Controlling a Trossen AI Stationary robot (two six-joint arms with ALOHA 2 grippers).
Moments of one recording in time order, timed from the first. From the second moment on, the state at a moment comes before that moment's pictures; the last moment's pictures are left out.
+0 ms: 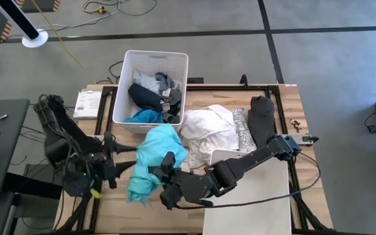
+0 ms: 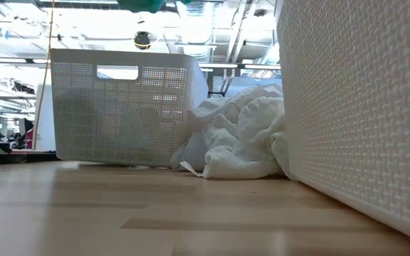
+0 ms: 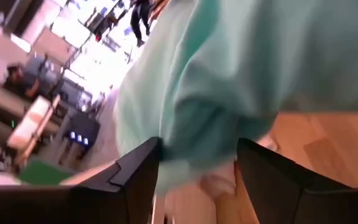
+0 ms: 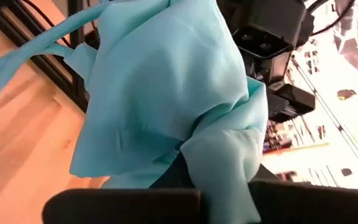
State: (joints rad) left arm -0.93 1.14 1.32 -0.92 -1.13 0.01; right arm 0.47 2.18 2.35 -0.41 0.73 -0.93
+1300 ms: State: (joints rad) left arm -0.97 1.09 0.81 -0.85 -0.73 -0.56; right arm -0.10 2.17 2.35 -0.15 0.21 -0.65
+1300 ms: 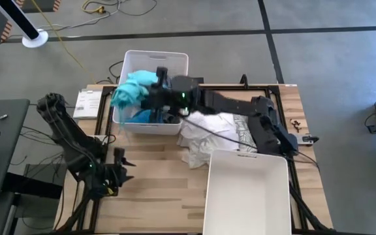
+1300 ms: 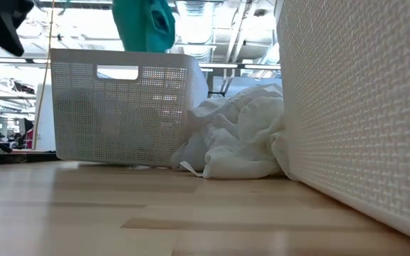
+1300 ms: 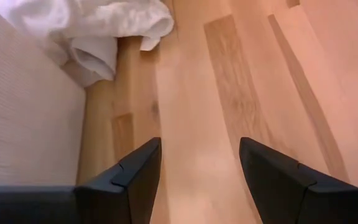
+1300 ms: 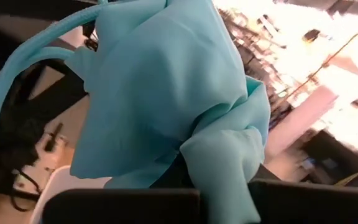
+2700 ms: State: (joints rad) left arm -0.96 1.09 0.56 -0.22 -0.78 -0.39; right arm -0.36 2.46 2.34 -0.43 -0.17 -0.06
